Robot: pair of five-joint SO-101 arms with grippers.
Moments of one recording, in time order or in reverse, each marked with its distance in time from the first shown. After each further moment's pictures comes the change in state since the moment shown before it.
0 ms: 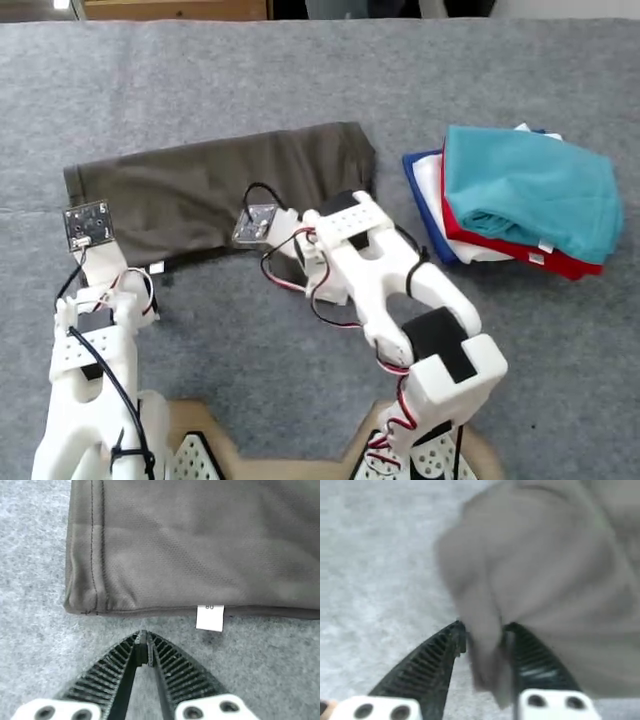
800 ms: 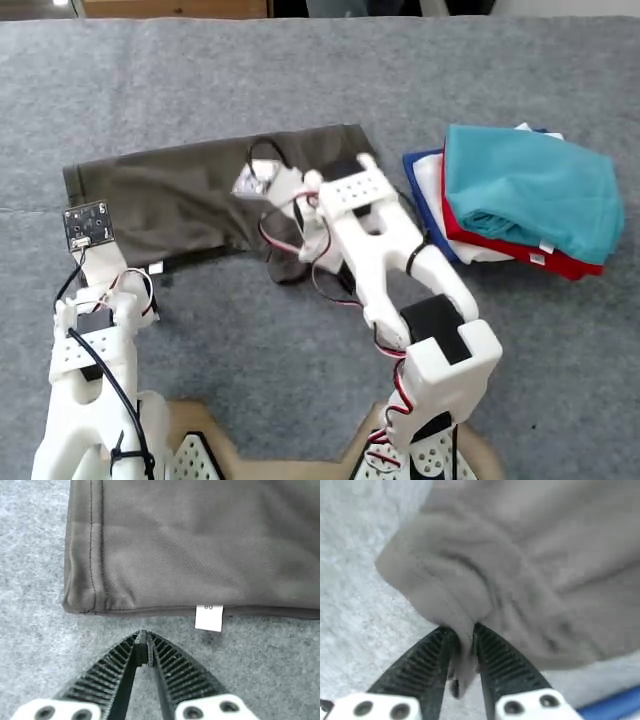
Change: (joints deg) left arm 0.0 0.0 0.0 0.0 0.0; right arm 2.5 1.2 -19.8 11.9 -5.5
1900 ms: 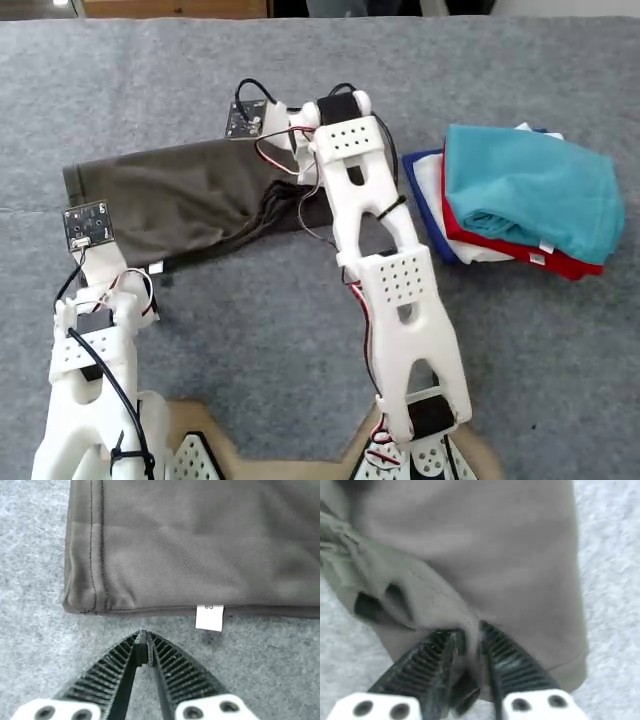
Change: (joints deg) left arm 0.0 0.0 0.0 0.0 0.0; right arm 4.2 47.4 -77.5 15.3 19.4
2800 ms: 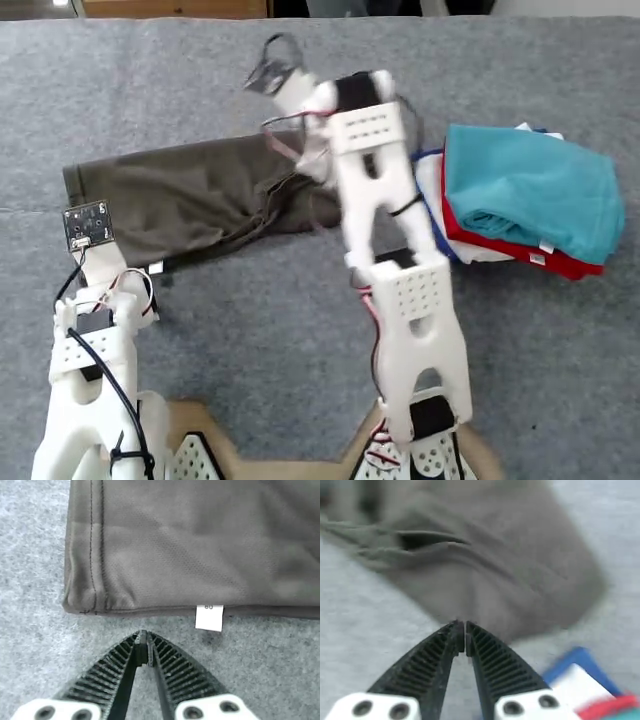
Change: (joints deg) left arm 0.0 0.0 0.0 0.0 0.0; right arm -2.4 -13.9 12.0 9.6 -24.4
